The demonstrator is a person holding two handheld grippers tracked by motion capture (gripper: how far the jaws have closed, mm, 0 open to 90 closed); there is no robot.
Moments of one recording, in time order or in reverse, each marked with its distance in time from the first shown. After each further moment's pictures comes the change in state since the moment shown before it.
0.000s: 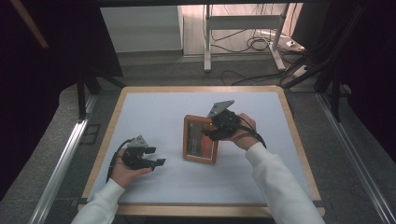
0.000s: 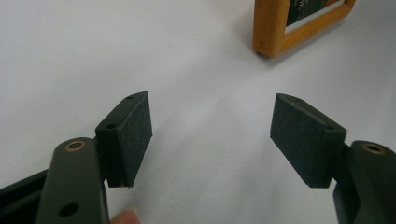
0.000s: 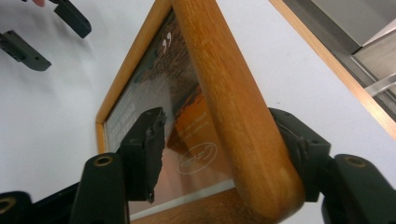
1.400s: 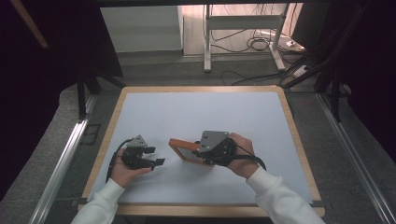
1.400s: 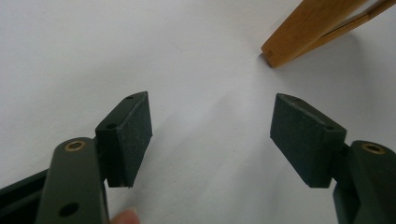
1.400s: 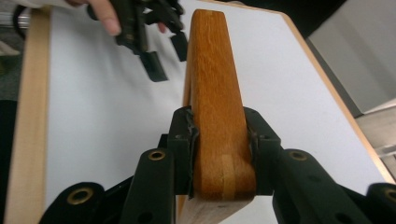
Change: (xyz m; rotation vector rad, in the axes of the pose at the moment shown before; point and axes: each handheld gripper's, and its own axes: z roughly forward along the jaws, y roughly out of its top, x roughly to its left) left arm 0.001 -0.001 0.000 -0.006 0.004 -0.013; right arm 0.089 0.006 -0.048 -0.115 0.049 -0.253
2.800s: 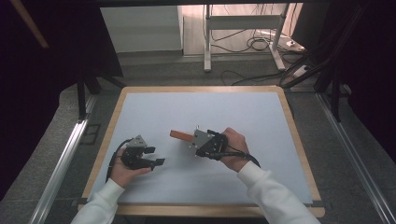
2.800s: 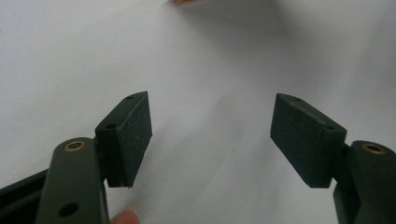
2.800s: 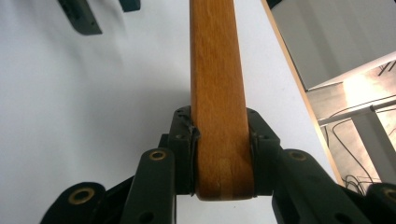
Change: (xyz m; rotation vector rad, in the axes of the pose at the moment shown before) left arm 0.000 0.000 -0.002 -0.001 -0.003 0.004; right arm -0.006 -0.005 0.041 0.148 -0.180 -0.101
